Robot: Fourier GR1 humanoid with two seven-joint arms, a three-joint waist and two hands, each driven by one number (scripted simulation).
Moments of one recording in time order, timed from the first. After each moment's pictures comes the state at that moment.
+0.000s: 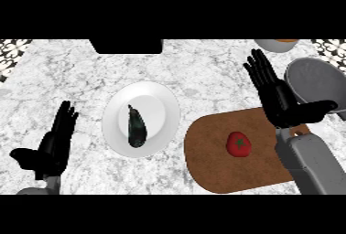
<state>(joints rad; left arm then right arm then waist) -0.01 0.31 -0.11 -1.39 0.31 0.24 -0.19 -0.40 -0.33 0.22 -1.34 -0.40 -0.07 -0.20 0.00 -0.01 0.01</state>
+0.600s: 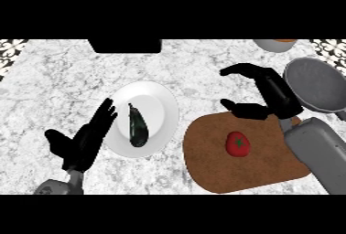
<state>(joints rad) -0.07 0.27 -0.26 -1.47 0.37 0.11 0.04 -0.56 -0.53 0.46 -1.35 0.16 -0.21 -0.15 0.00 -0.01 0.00</state>
